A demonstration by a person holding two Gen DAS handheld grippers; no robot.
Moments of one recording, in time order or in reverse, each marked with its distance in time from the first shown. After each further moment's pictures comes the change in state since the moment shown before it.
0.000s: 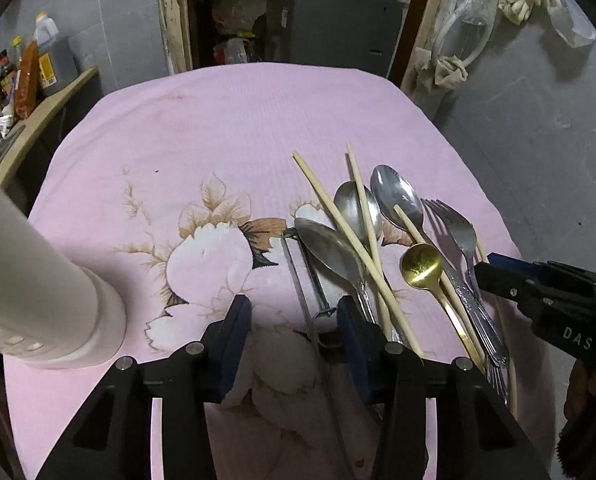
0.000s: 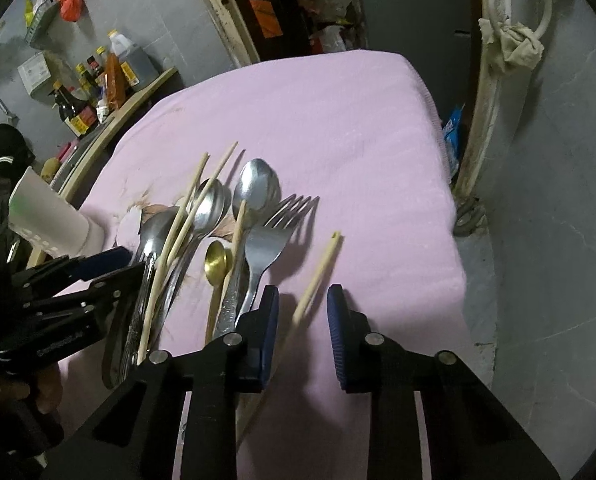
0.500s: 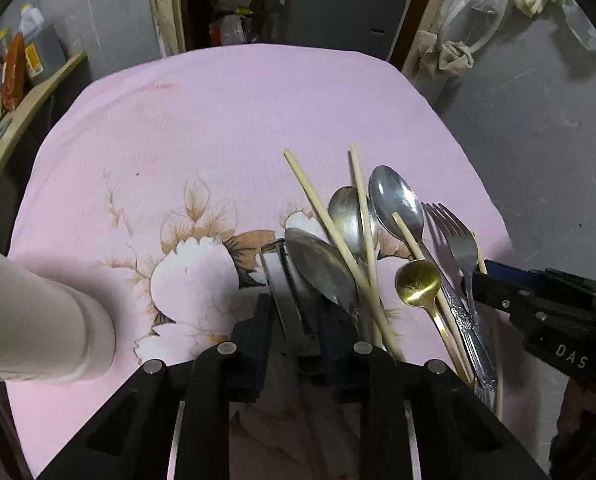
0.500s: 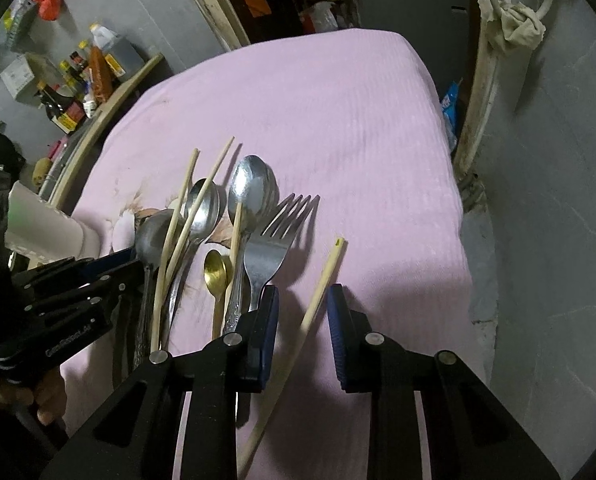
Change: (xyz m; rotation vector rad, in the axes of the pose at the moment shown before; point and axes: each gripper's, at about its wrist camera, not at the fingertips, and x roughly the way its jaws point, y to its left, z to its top) left arm 0.009 -0.005 0.019 -0.021 0.103 -0.016; right arm 0.010 0.004 0.016 0.055 0.106 -0.021
